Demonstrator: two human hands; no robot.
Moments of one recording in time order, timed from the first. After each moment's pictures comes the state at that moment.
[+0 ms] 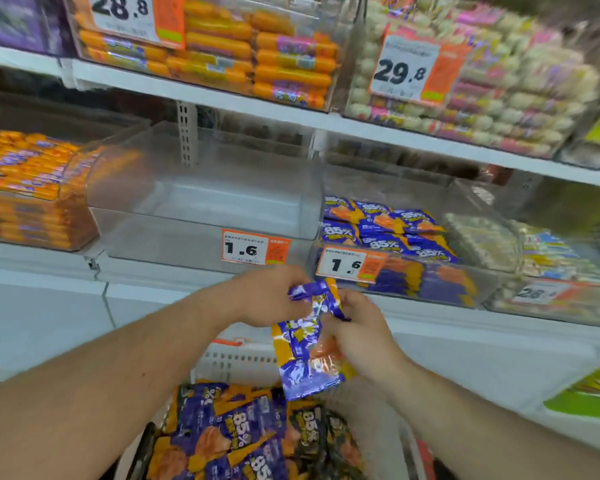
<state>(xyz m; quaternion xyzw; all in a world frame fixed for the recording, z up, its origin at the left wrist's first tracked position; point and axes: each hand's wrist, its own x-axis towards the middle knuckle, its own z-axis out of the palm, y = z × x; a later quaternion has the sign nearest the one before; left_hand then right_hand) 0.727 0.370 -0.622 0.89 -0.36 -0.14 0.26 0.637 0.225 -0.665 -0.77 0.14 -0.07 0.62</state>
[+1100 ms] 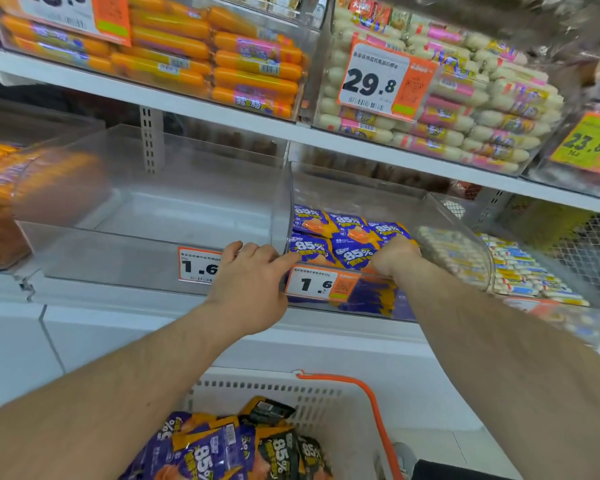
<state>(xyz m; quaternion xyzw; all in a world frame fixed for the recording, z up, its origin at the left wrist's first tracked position) 0.758 0.325 -0.642 0.92 -0.34 0.18 0.11 0.724 0.101 -0.566 -0.87 0.33 -0.01 0.35</state>
